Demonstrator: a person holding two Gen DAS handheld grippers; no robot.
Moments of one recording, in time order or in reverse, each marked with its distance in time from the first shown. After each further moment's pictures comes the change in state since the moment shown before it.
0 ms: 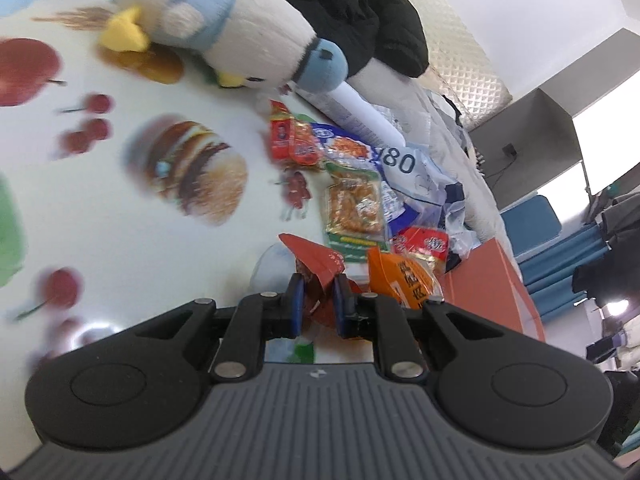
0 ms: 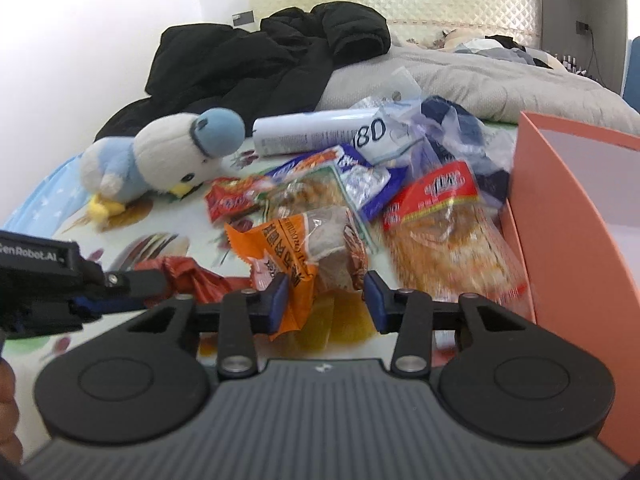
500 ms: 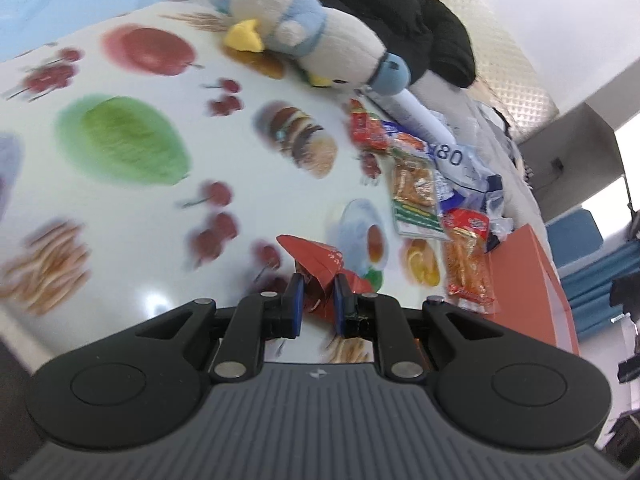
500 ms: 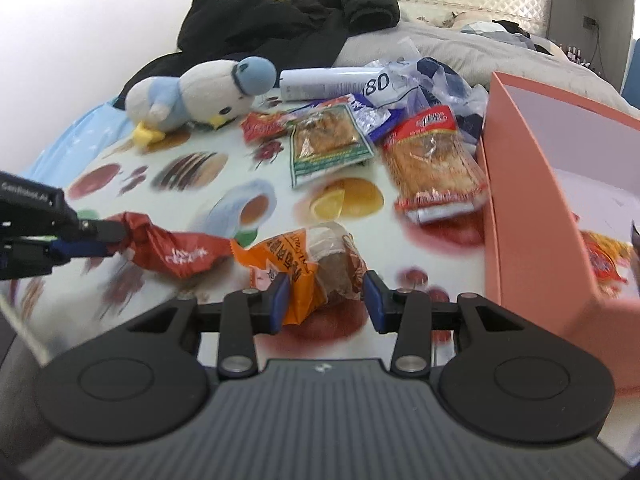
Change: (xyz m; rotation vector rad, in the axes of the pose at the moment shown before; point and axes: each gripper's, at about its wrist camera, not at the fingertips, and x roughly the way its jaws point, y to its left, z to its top) left arm -0.092 0.022 -0.057 -0.073 -0.032 0.176; right arm -0.087 0.009 -0.060 -0.062 0.091 0.009
